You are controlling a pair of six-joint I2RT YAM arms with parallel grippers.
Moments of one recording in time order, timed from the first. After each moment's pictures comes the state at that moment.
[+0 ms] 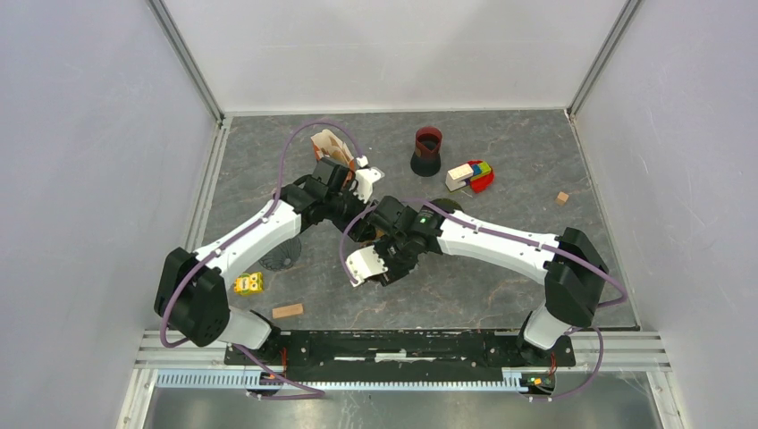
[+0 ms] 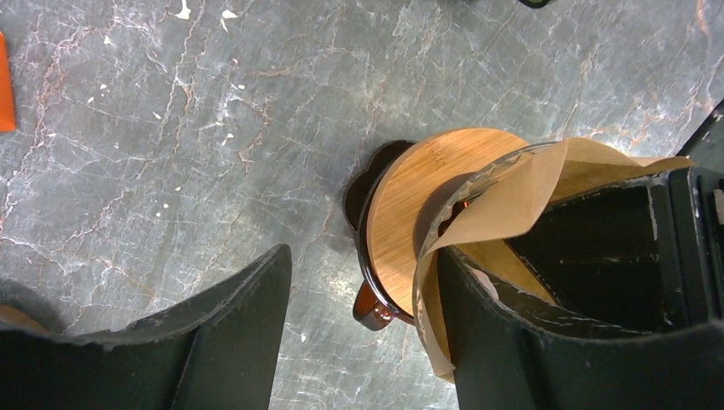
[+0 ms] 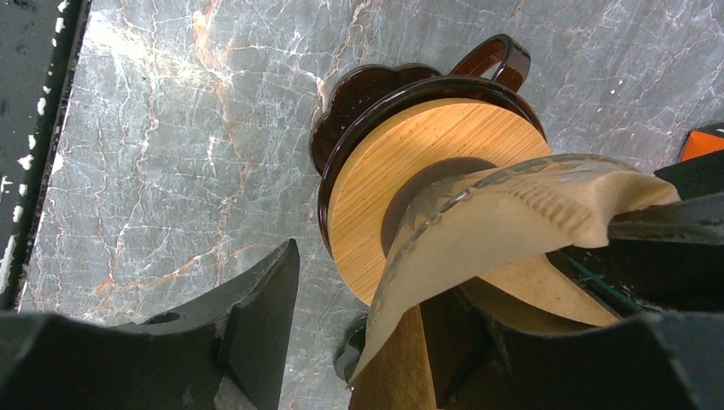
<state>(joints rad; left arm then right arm) -0.57 1.43 1.07 -0.54 0.34 0.10 1.03 1.65 1.30 -0.83 -0.21 -1.07</state>
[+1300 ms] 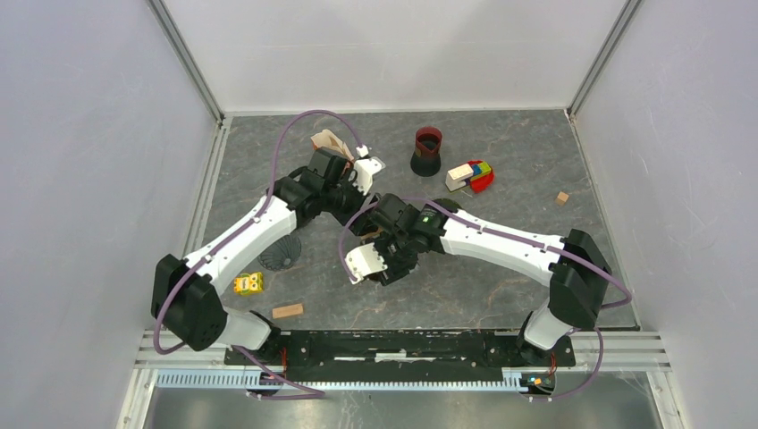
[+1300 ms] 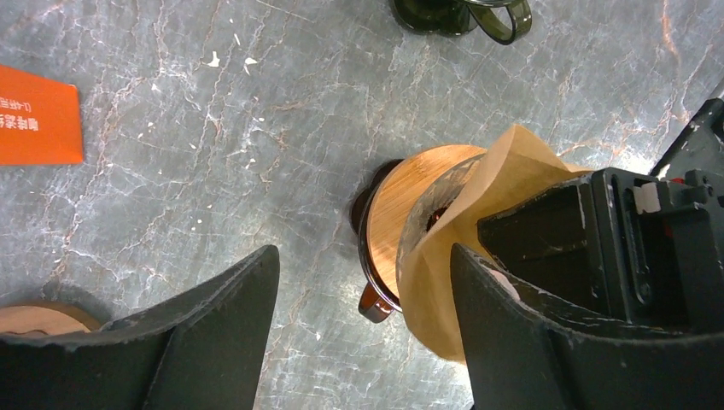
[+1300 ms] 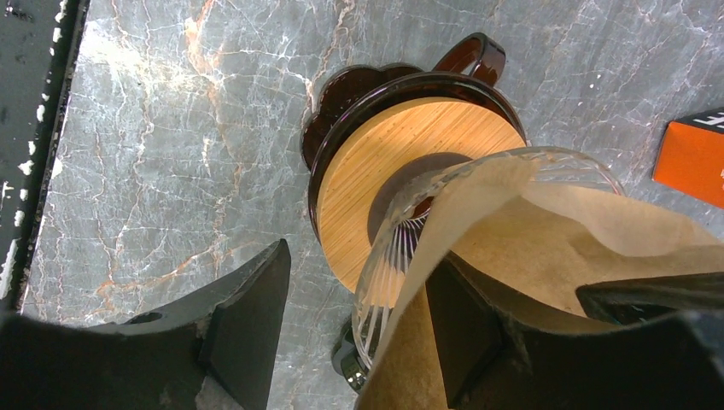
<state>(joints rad) -0.58 1.38 1.15 -0.60 0.33 0.14 1.03 1.63 1.30 -0.83 -0.21 -1.05</state>
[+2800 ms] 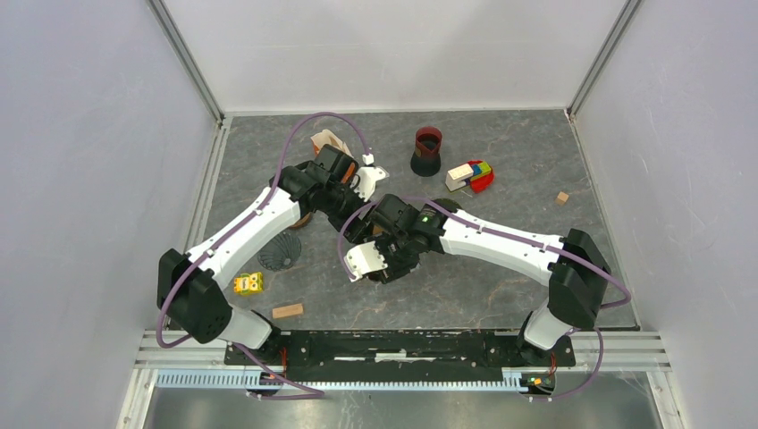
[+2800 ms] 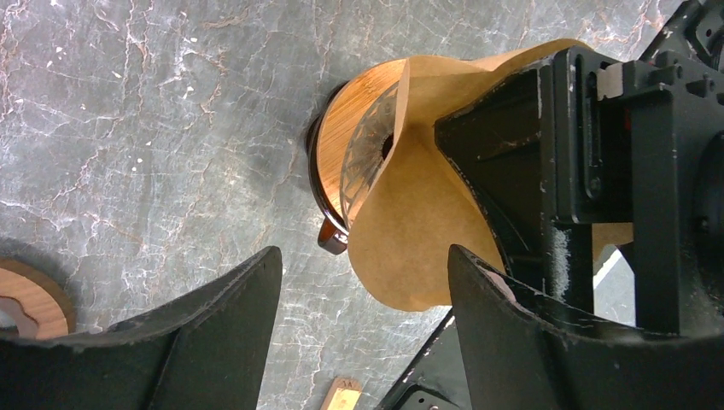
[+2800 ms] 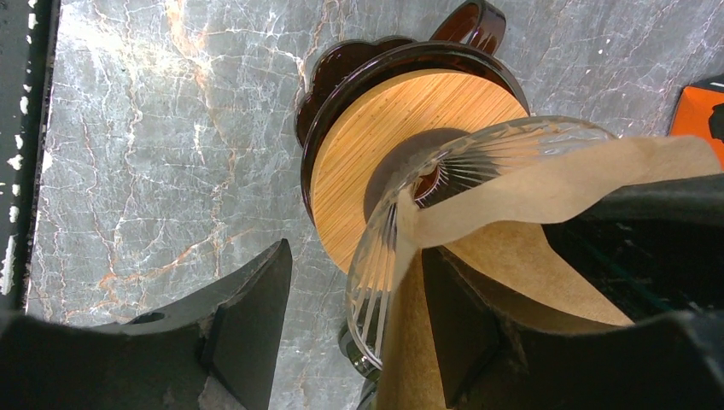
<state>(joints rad) -0.59 1.45 1.28 -0.89 0.37 0.19 1.03 1.63 1.31 -0.84 -0.16 -1.01</state>
